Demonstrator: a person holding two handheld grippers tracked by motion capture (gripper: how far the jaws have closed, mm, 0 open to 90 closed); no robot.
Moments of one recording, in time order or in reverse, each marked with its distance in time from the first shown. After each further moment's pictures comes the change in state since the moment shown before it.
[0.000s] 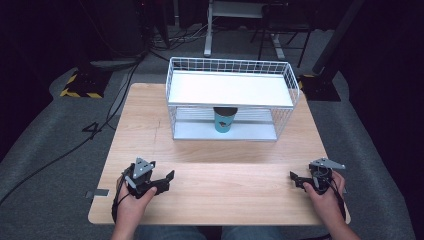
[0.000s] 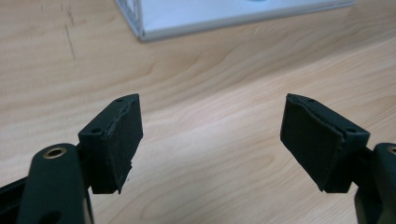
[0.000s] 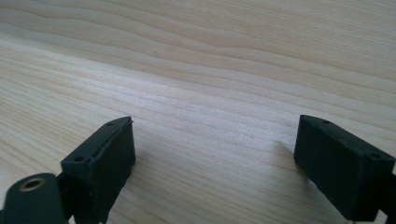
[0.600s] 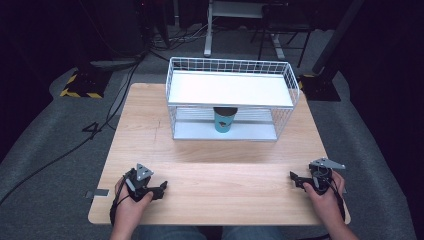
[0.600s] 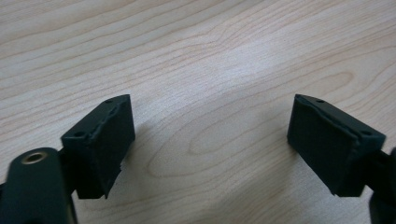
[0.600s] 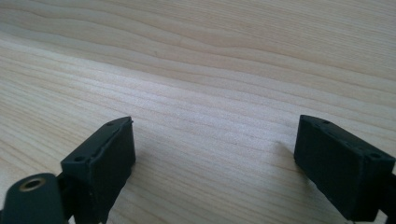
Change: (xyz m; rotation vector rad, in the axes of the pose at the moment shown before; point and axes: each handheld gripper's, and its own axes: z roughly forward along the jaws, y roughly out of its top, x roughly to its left) left arm 0.017 -0.021 0.014 0.199 0.064 0.102; right arm 0.000 0.000 0.000 0.000 0.000 0.002
